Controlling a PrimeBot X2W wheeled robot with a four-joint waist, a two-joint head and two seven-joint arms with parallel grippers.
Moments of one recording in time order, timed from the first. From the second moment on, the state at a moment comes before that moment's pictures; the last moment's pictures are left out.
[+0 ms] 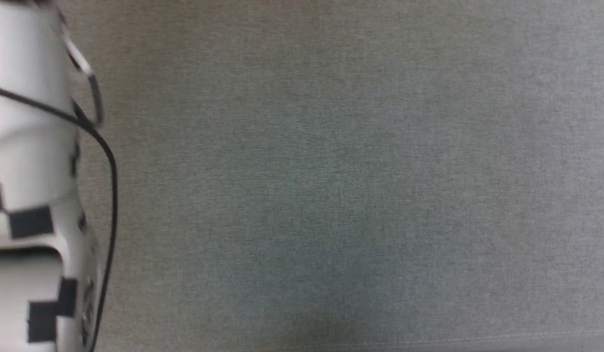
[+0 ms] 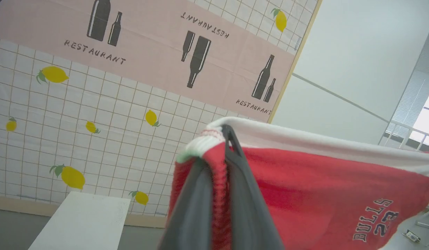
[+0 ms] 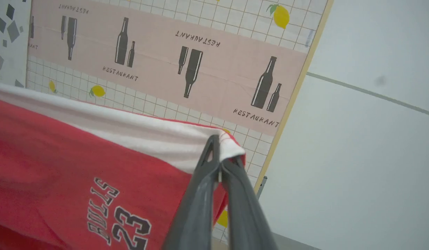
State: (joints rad) left arm -1.27 0.22 -0.09 0.30 -0.60 -0.06 0.00; right arm -1.36 -0.18 0.07 0.33 0.05 0.13 0.08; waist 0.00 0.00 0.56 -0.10
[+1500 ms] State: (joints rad) left arm -0.13 0.19 -0.31 -0.09 -0.66 0.02 0.10; right arm -0.23 -0.24 0.02 -0.18 0.18 0.13 0.48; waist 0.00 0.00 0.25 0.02
